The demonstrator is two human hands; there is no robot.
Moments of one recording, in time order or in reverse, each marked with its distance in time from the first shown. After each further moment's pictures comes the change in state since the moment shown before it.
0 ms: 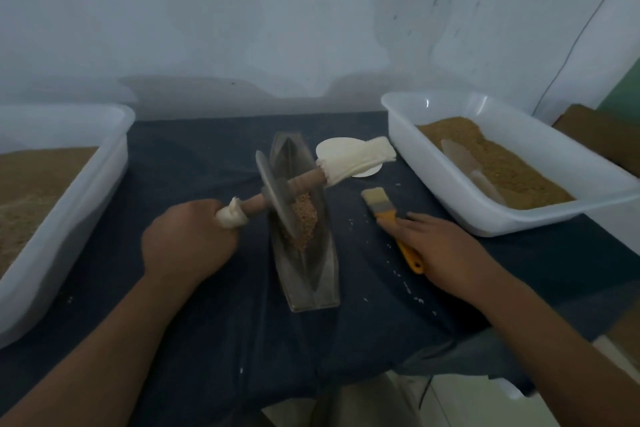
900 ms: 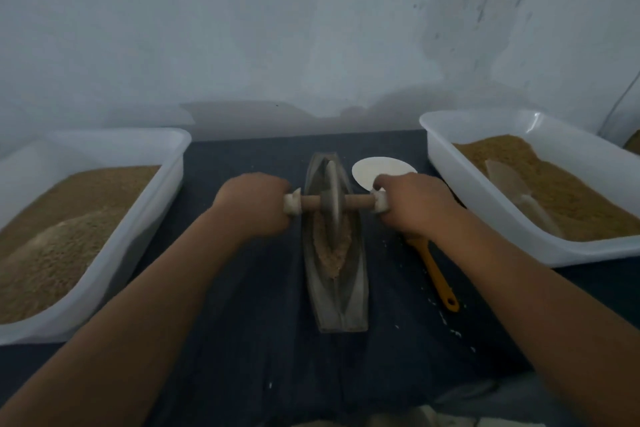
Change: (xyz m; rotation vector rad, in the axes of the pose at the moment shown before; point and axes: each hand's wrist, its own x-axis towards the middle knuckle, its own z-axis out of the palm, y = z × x) left_hand 0.078 0.042 -0.026 0.324 -0.315 0.402; right_hand 0.143 -0.031 -0.044 -0.012 0.115 0.149
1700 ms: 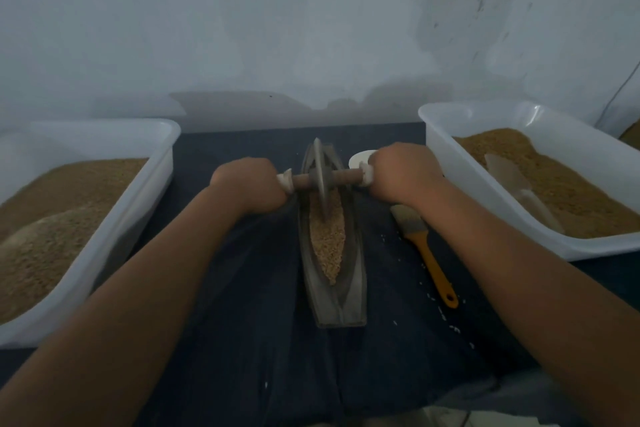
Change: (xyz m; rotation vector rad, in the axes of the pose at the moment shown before) left_hand 0.032 -0.006 -0.003 -0.125 -0.166 -0.194; right_hand 0.027 -0.016 -0.031 -0.100 0.056 -0.027
